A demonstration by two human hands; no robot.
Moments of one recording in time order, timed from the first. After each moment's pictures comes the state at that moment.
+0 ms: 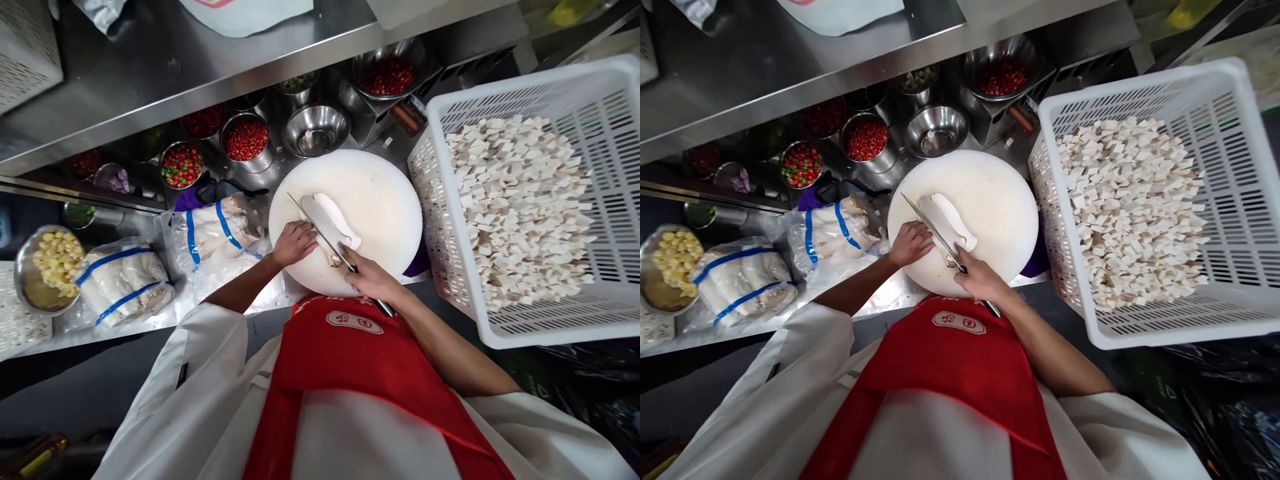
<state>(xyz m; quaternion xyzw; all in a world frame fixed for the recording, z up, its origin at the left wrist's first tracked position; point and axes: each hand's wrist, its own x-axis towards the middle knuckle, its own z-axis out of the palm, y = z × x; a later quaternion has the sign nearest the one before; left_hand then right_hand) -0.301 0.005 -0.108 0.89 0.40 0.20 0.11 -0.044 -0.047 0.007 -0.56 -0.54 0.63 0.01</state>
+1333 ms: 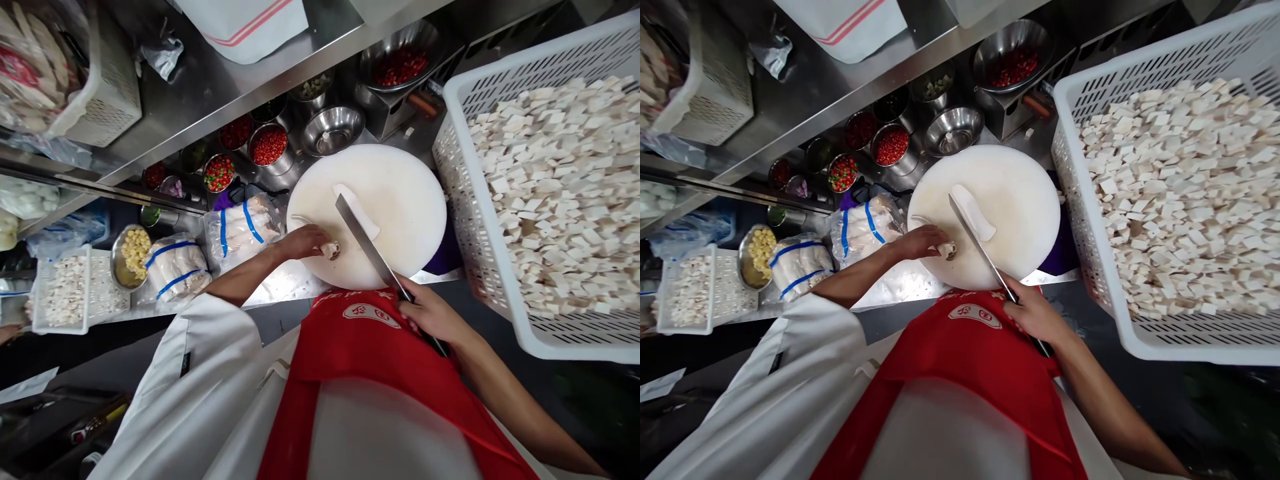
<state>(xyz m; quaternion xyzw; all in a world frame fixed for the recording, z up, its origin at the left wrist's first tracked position) -0.307 0.014 -0.044 0.93 0.26 -0.04 0.26 0.031 -0.123 0.012 -0.54 -0.52 0.65 0.11</state>
